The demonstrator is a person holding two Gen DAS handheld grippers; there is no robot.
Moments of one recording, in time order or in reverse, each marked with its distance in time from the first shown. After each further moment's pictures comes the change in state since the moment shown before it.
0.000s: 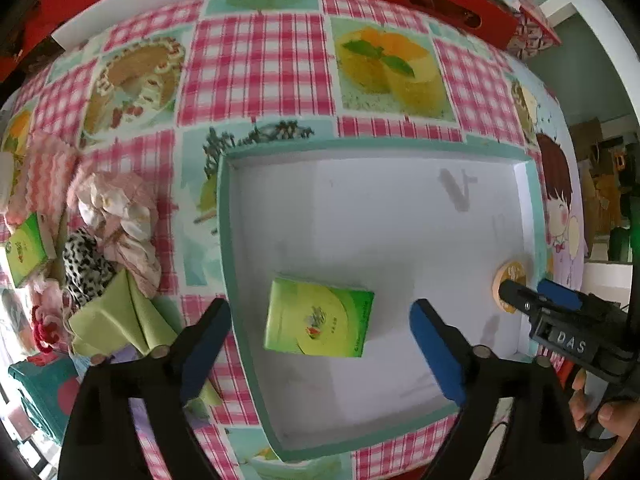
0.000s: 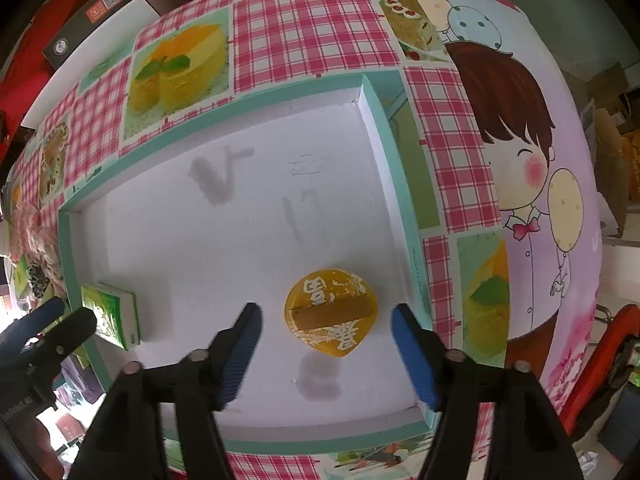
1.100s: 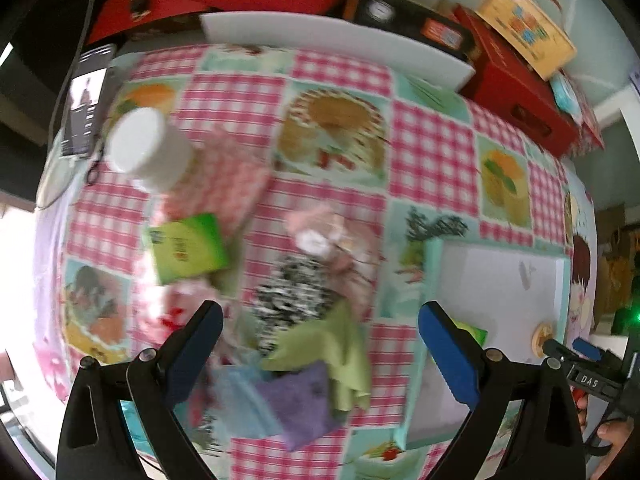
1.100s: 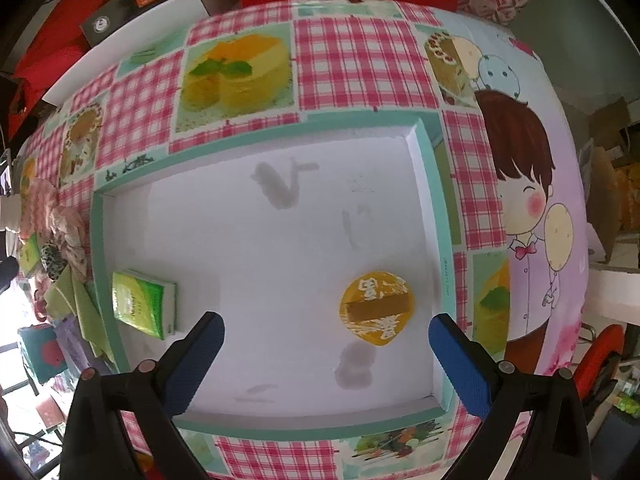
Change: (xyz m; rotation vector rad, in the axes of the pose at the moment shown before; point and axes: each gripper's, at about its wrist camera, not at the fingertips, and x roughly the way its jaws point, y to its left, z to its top) left arm -0.091 0.177 -0.011 -0.234 -0.148 0.068; right arm -0.027 0.051 -0.009 -0.083 -0.050 -0.034
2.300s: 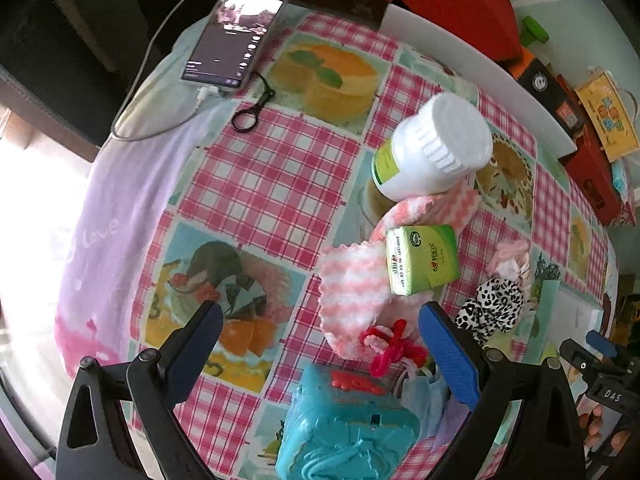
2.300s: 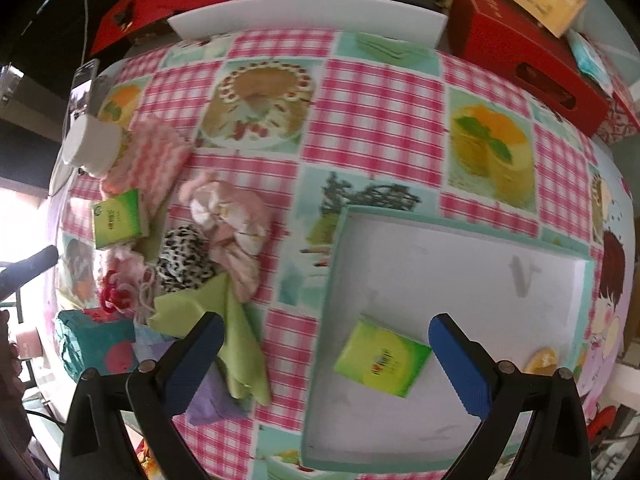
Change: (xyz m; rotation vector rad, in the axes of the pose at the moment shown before) left arm 0.013 0.180 -0.010 -0.194 -0.003 0.032; right arm -0.029 0.264 0.029 -0.296 -0.058 0.062
